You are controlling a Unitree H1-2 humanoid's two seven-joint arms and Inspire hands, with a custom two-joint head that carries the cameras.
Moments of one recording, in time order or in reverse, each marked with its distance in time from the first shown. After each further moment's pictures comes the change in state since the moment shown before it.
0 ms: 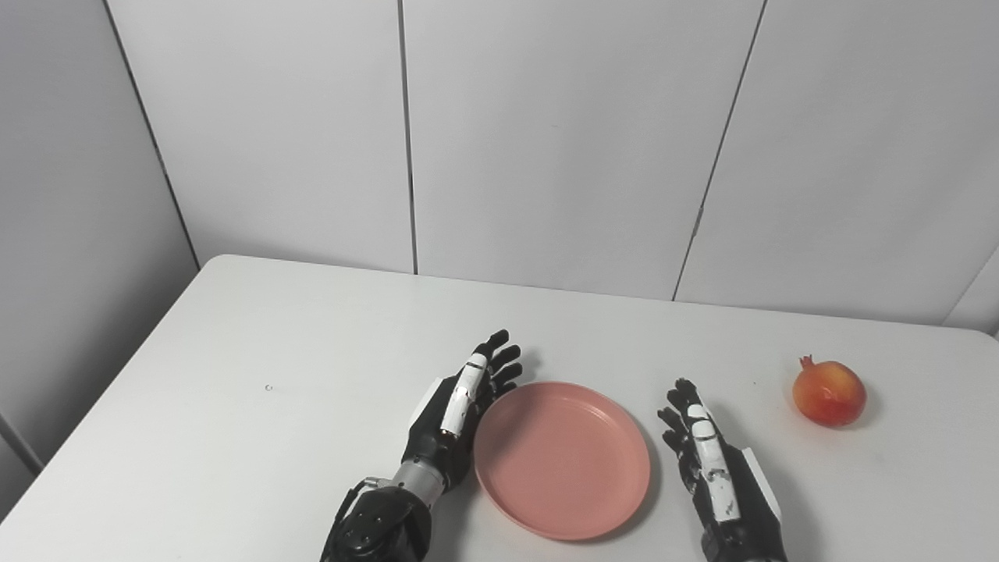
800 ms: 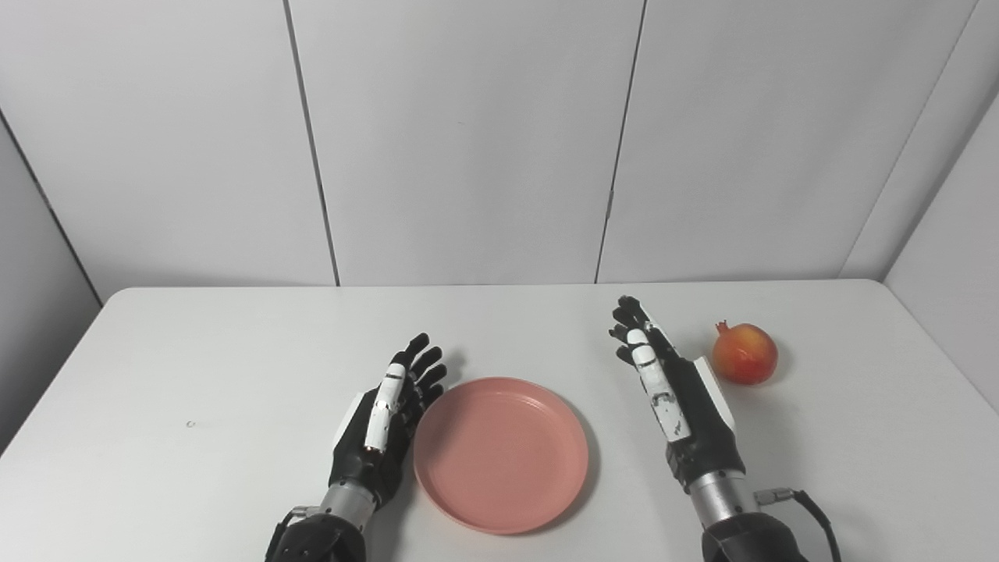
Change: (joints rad) left arm 0.011 0.010 0.039 0.002 -0.010 -0.017 -0.042; right arm -0.112 -0.054 -0.005 -0.126 -0.202 0.000 -0.056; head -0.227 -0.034
